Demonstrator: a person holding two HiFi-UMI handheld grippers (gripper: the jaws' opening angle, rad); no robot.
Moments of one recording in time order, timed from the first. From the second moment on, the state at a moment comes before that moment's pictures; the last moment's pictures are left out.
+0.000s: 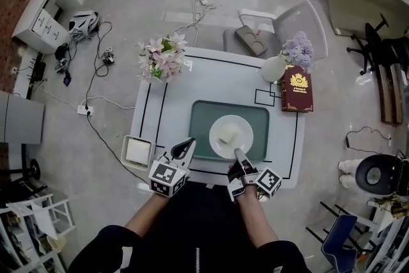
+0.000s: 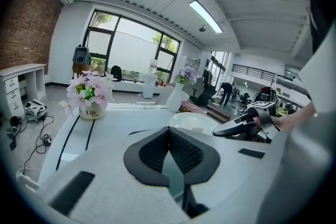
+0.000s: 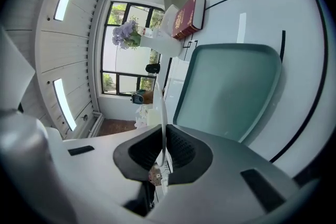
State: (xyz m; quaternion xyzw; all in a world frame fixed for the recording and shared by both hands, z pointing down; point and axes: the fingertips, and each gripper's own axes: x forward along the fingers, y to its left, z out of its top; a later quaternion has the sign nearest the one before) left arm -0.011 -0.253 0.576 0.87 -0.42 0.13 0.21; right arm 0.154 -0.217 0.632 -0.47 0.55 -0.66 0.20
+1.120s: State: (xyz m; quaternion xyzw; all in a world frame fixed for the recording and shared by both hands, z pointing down) left arm -0.046 -0.238 0.595 0.84 -0.46 0.17 0.24; right arm 0.141 -0.247 0.713 -0.45 0.54 -0.70 0.12
